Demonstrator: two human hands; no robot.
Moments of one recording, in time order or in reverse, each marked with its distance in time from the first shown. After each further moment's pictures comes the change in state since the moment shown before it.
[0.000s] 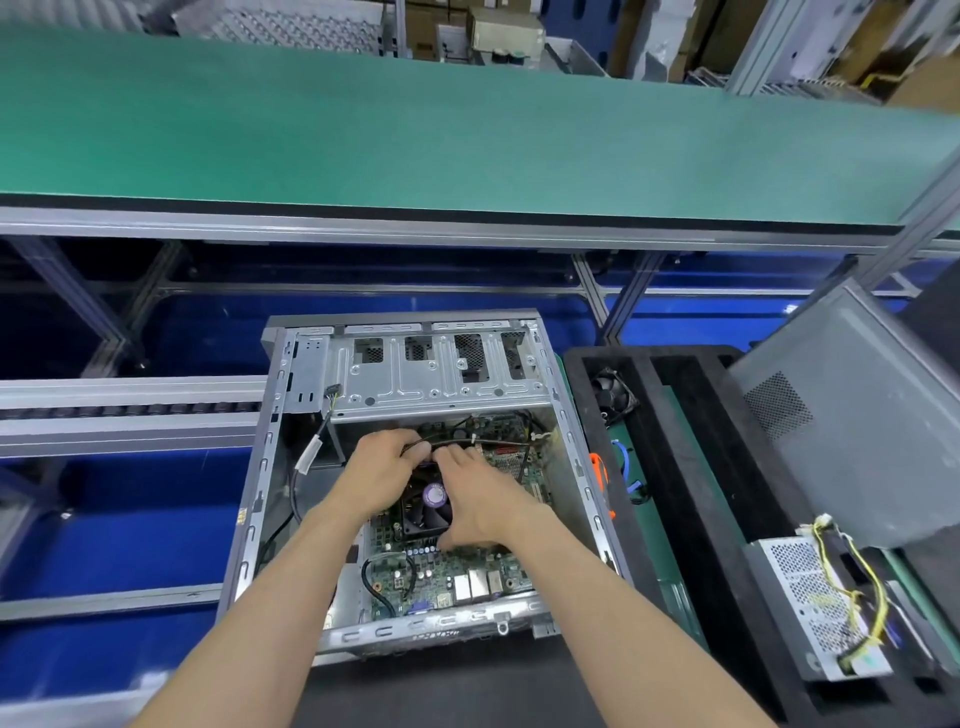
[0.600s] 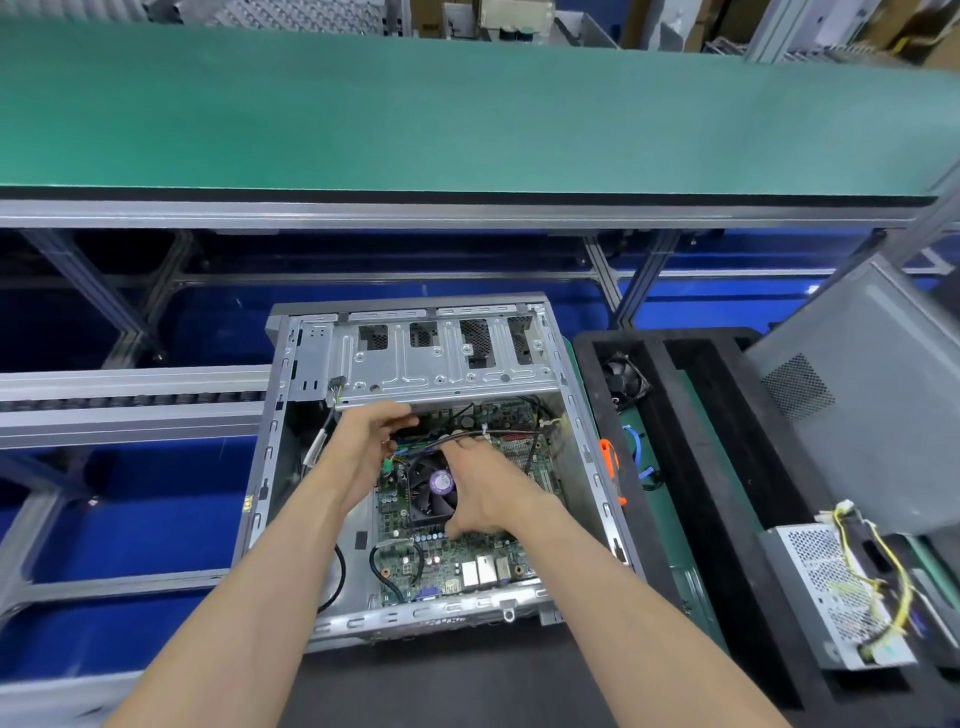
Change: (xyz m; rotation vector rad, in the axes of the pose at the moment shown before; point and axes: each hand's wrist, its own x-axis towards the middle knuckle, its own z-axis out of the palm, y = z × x) left_hand -0.007 0.010 -0.023 -1.129 0.034 -0.333; right_hand 0.001 -0.002 0.000 0.107 0.019 0.030
